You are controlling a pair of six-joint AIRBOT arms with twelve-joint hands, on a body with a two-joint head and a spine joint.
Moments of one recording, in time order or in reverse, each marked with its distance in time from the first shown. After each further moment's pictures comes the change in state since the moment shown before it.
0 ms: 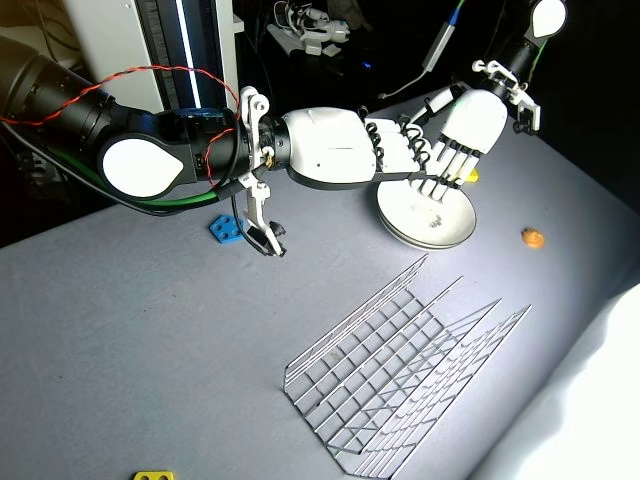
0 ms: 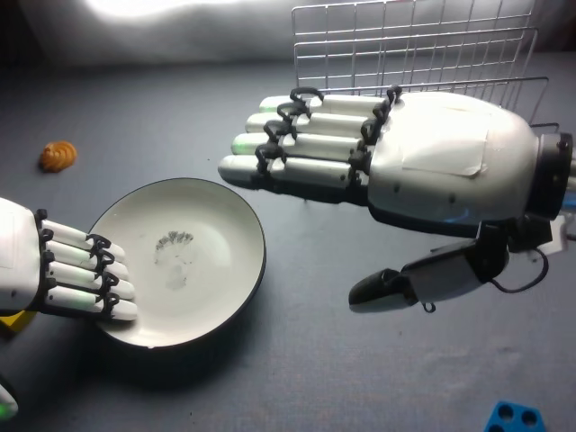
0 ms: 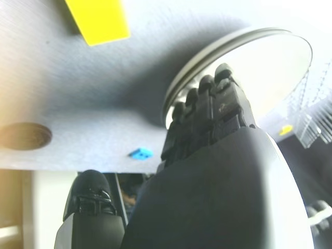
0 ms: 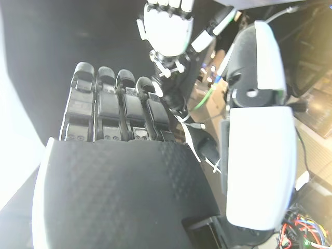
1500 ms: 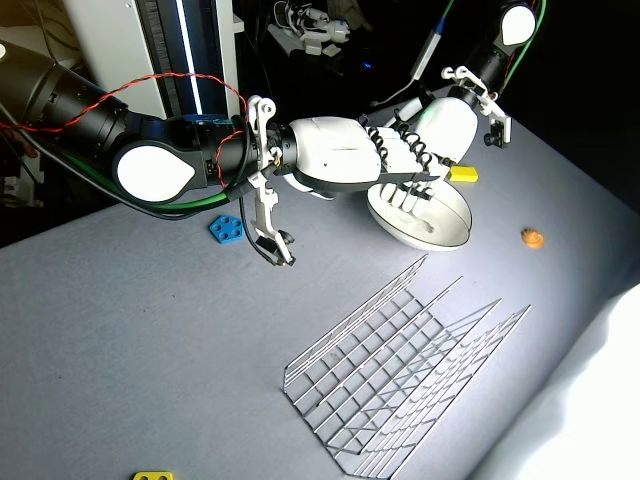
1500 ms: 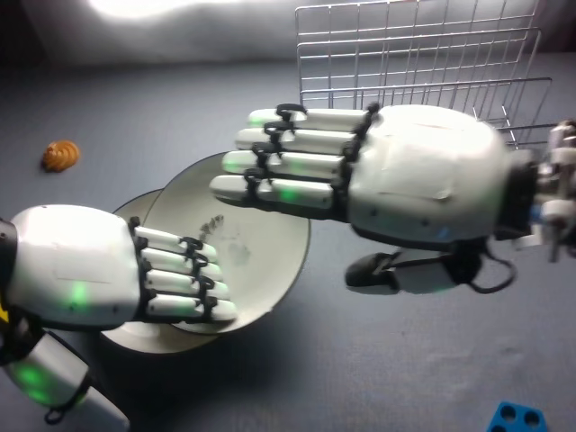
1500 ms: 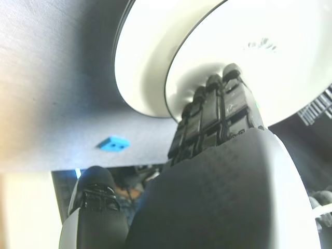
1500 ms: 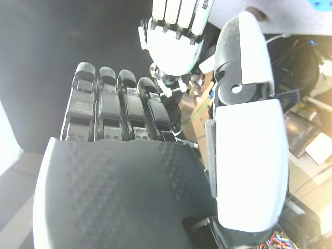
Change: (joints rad) left arm -0.056 -0.029 -0.206 -0.037 0.147 0.003; right arm -0.018 -0.079 0.045 0.009 -0.016 -0.177
